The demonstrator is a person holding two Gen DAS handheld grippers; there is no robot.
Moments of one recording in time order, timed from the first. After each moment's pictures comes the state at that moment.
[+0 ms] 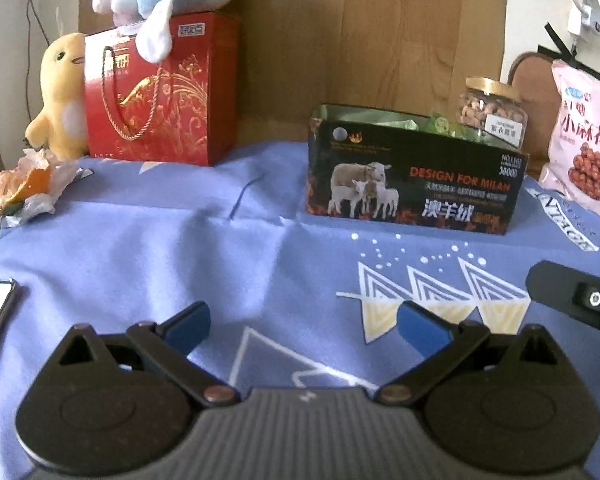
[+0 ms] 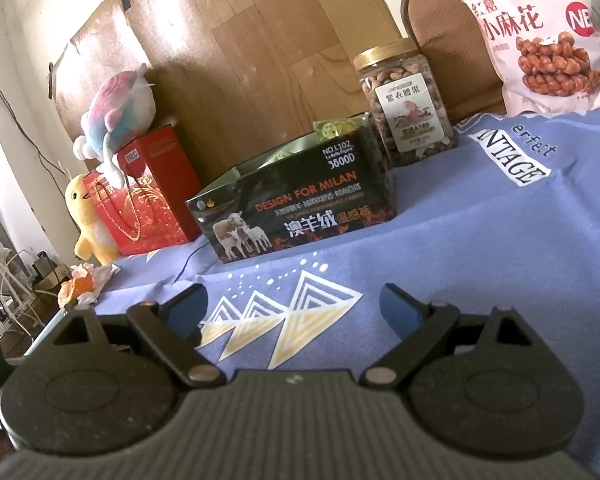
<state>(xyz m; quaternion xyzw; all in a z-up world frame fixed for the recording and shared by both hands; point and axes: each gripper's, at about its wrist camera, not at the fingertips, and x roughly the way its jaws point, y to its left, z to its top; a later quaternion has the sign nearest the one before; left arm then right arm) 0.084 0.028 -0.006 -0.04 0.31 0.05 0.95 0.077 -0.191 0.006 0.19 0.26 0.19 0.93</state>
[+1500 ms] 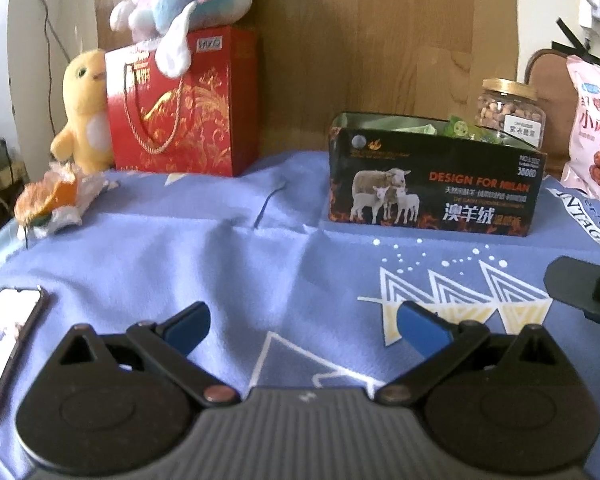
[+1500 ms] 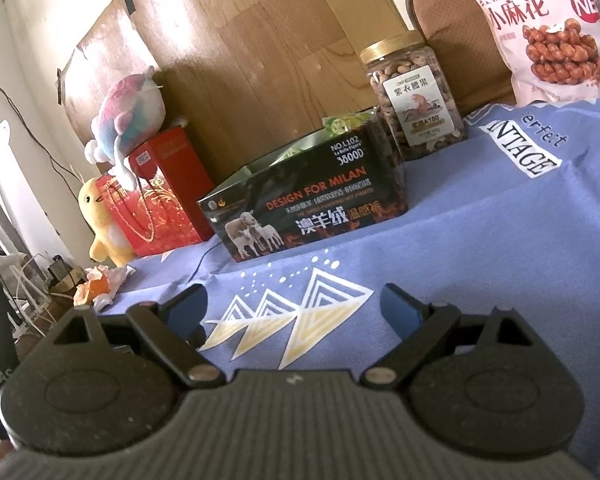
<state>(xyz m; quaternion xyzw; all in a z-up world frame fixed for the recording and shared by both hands) 0.081 0.020 -0.004 -0.01 0.30 0.09 0.95 0.079 -0.194 0.006 0.22 0.26 0.21 0.92</state>
